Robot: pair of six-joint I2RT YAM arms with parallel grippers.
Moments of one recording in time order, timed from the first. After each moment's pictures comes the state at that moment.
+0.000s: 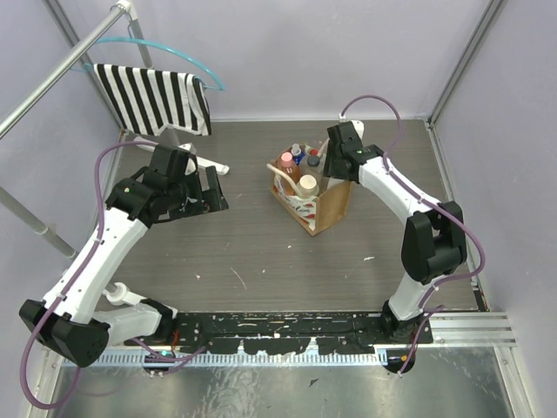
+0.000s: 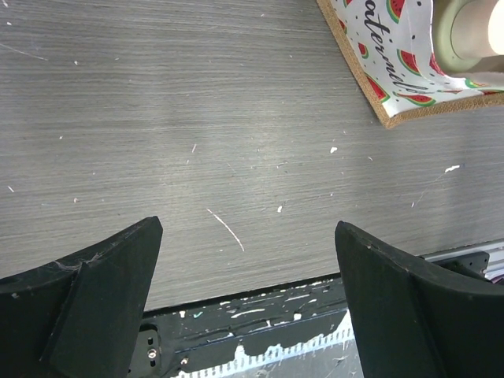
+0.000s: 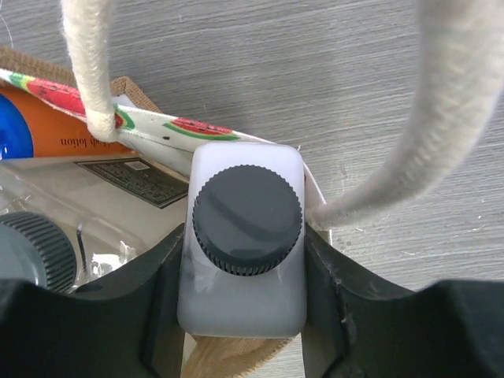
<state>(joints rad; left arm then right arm) -0.45 1.18 1.30 -0.99 0.01 -0.56 0.36 1.72 1.41 -0.57 0.30 0.41</state>
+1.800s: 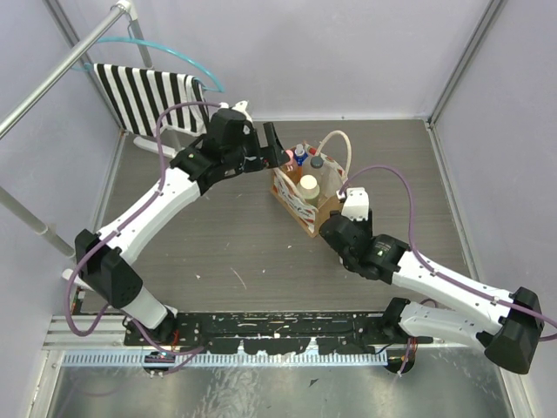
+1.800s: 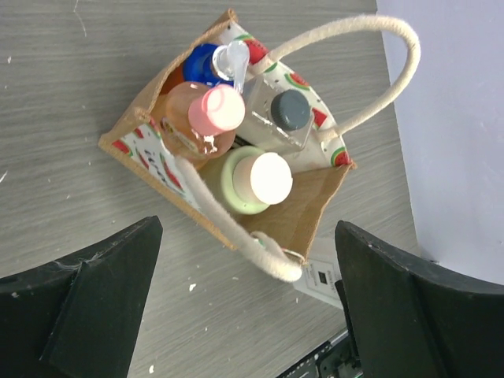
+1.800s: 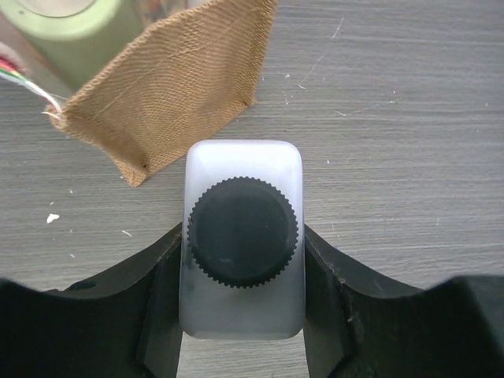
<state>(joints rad) -0.63 1.57 1.54 -0.49 0.04 -0.64 0.92 0.97 0.77 -0.66 0.82 0.56</state>
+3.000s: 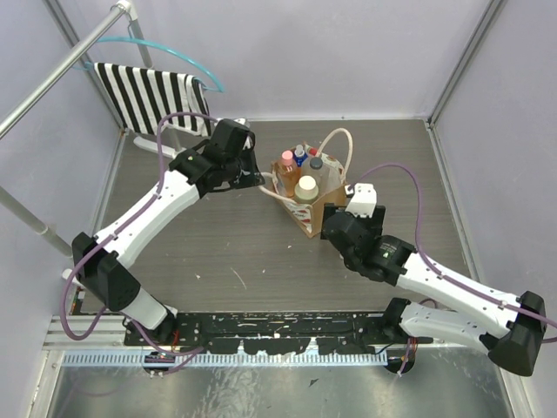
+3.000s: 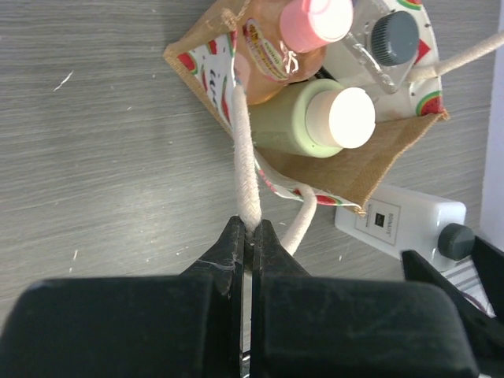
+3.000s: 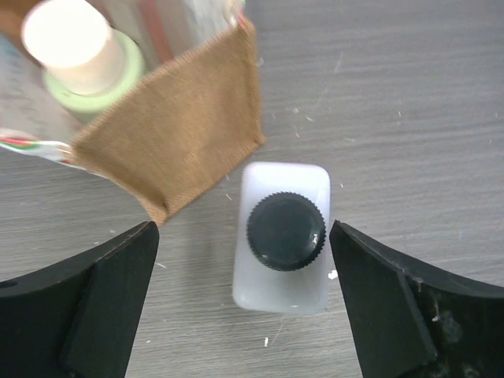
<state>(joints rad) -0.65 1.57 1.56 -0.73 -0.04 -0.67 0.91 0.94 0.75 -0.59 0.87 0.64</state>
